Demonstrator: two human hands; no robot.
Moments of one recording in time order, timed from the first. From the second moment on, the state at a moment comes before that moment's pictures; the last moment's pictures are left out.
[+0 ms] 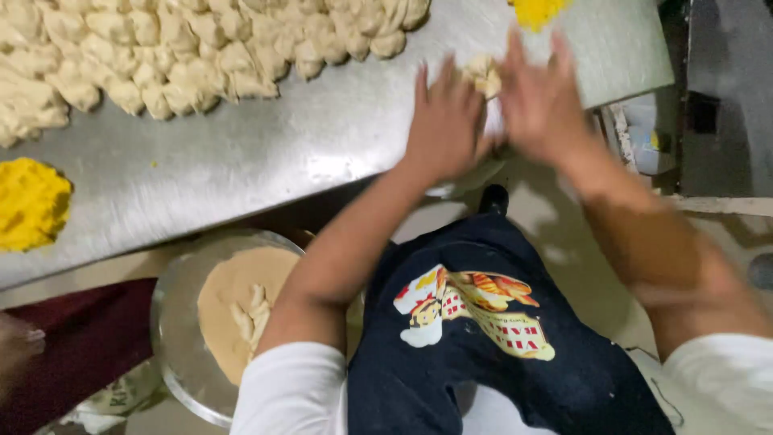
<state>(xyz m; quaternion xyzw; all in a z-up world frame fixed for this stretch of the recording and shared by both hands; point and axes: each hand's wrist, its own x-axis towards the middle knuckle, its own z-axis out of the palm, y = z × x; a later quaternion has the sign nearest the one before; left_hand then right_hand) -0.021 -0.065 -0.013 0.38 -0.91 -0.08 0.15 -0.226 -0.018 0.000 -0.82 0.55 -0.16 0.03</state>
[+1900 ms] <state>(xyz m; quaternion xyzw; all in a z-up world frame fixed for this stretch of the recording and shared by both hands) 0.005 0.062 -0.025 0.57 -0.69 -0.20 0.40 -0.318 -0.057 -0.025 -0.81 0.46 -0.33 0.12</state>
